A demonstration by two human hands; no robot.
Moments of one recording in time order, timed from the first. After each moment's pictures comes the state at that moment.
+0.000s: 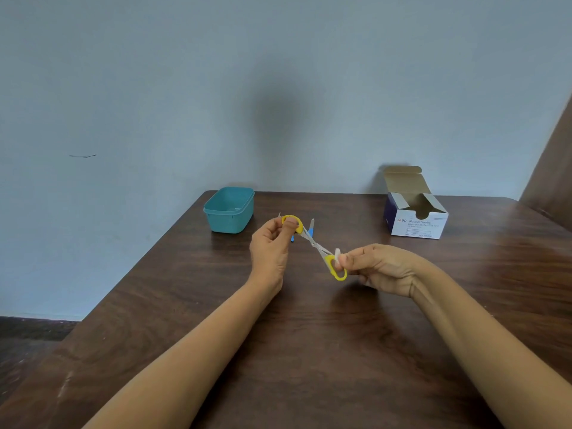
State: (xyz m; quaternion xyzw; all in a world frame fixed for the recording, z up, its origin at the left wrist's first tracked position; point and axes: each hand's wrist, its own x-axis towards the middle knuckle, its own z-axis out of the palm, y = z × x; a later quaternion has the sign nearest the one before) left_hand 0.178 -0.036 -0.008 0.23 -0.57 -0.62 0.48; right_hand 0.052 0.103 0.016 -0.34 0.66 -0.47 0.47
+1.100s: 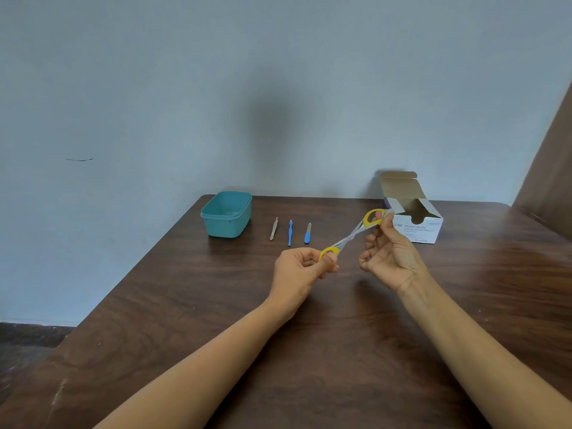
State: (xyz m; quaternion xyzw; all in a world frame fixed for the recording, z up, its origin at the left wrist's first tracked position) left_hand 0.175 -0.004 -0.024 0.20 -0.70 -0.60 0.34; right_hand 0.037 0.090 0.011 -0.09 0.38 -0.84 0.38
